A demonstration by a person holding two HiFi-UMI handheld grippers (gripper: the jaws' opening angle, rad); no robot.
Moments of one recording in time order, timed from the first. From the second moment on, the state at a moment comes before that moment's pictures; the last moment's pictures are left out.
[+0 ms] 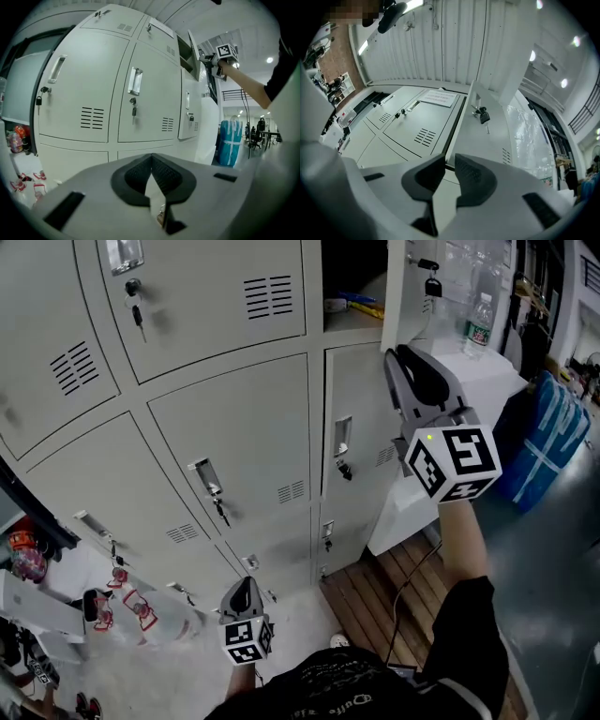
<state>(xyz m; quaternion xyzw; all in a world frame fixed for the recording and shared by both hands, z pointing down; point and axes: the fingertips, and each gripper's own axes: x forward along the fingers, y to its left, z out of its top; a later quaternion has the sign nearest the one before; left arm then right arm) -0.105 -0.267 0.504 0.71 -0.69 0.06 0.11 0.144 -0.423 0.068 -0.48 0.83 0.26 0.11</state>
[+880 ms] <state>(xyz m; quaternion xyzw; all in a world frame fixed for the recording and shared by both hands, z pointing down) -0.157 -0.258 0.502 0.64 -0.76 0.03 0.11 0.081 -0.482 0.068 -0.48 0.83 0.25 0.12</state>
